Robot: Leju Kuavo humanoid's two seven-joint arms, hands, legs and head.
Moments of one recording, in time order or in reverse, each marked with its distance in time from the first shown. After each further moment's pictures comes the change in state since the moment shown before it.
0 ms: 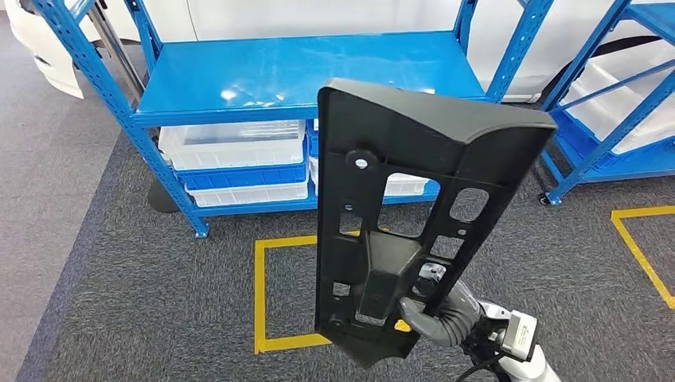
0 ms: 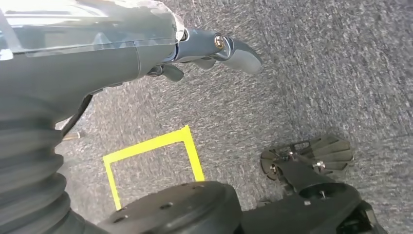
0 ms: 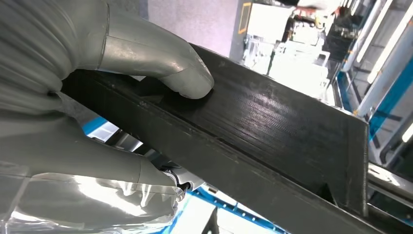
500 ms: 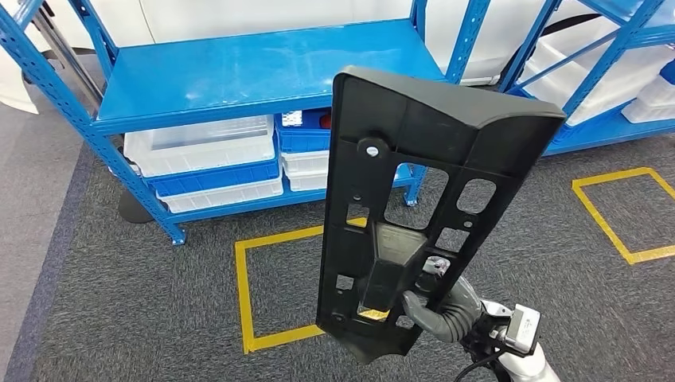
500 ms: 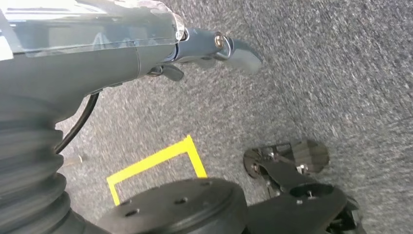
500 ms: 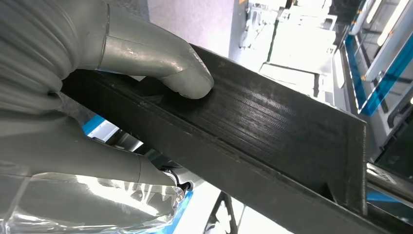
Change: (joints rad) left arm 0.011 -0.002 0.001 -0.001 -0.009 0.019 -0.023; right arm 0.001 0.029 -0.027 0.016 -0.011 0.014 0.000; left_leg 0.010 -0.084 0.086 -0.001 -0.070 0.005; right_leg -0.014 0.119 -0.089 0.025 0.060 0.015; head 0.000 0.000
